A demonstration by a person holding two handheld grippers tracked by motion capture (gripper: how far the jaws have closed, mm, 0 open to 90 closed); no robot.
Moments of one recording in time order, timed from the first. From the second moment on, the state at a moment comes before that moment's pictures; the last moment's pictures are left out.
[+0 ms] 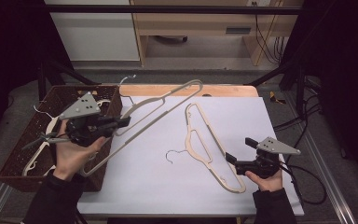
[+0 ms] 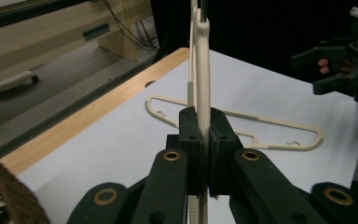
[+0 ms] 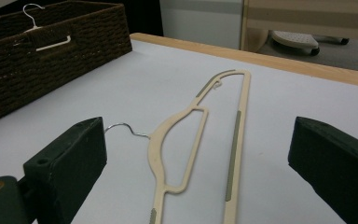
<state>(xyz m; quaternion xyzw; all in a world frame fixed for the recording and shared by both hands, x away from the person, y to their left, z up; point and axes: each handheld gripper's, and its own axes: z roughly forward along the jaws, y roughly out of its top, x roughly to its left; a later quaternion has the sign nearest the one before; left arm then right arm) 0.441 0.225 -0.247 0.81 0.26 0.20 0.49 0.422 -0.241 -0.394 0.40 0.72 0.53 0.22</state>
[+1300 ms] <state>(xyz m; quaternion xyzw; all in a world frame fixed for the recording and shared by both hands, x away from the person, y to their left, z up) 0.496 0.414 -0.288 0.76 0.40 0.24 0.45 0.424 -0.241 -0.397 0.40 0.72 0.52 0.22</state>
